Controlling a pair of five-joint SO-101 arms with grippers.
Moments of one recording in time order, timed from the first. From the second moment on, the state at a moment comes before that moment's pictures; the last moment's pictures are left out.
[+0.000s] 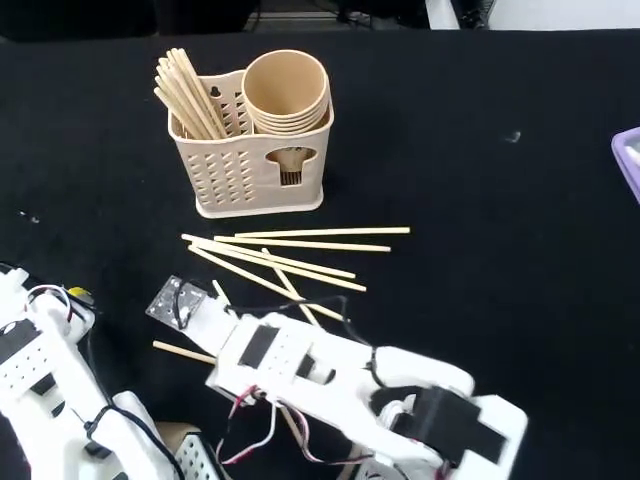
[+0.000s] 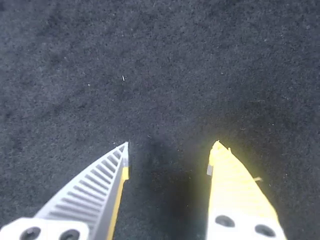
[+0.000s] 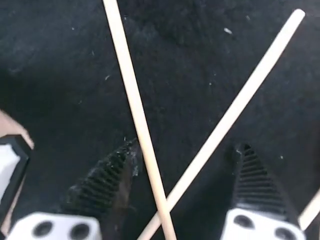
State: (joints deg) left arm -47.3 -49.4 69.8 48.5 7.3; right arm -61.8 -7.1 52.4 39.3 -0.9
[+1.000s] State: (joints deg) left arm -47.3 -49.4 69.8 48.5 7.3; right arm -44.7 -51.6 48.4 47.7 9.1
